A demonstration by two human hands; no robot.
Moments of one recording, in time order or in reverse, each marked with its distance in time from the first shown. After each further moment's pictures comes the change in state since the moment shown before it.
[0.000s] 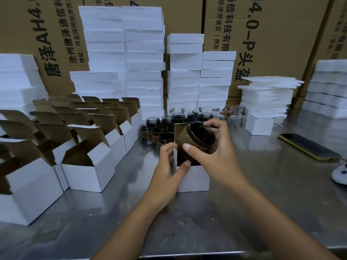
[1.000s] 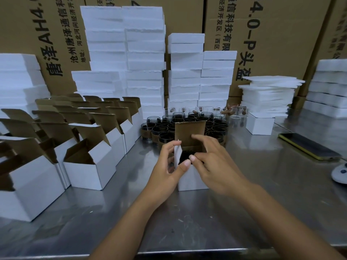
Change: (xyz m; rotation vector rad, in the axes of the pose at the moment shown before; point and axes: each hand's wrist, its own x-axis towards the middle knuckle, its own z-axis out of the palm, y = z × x) left_hand 0.001 0.002 -0.004 -0.119 -0.069 -0.031; right_hand -0.005 0.012 -0.013 -0.766 -0.433 -0.127
